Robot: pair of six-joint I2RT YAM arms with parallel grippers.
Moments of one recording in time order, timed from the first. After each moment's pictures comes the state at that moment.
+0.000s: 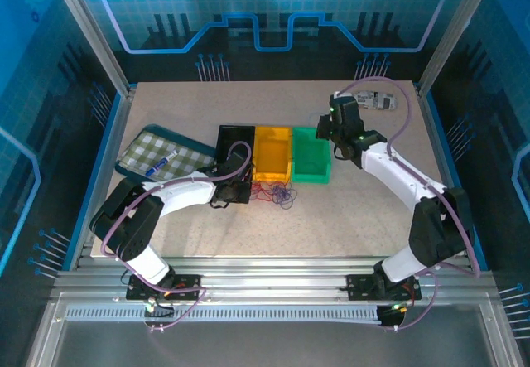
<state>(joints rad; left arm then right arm) -0.59 1.63 0.86 -0.38 -0.08 -0.47 0.37 1.53 1.17 -0.28 0.22 0.38</state>
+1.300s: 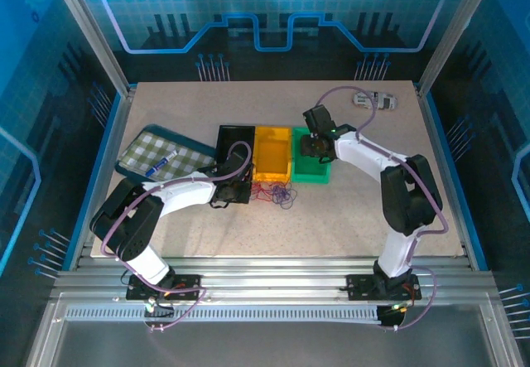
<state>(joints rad) -0.59 1.63 0.86 -0.38 -0.08 -0.47 0.43 1.81 1.30 -0.52 0.19 0.38</state>
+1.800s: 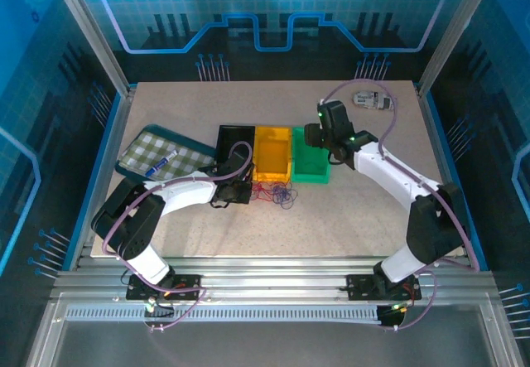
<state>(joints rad) -0.59 1.64 0.86 -0.38 -0.07 -0.45 0.44 1.55 1.17 -0.37 0.21 0.29</state>
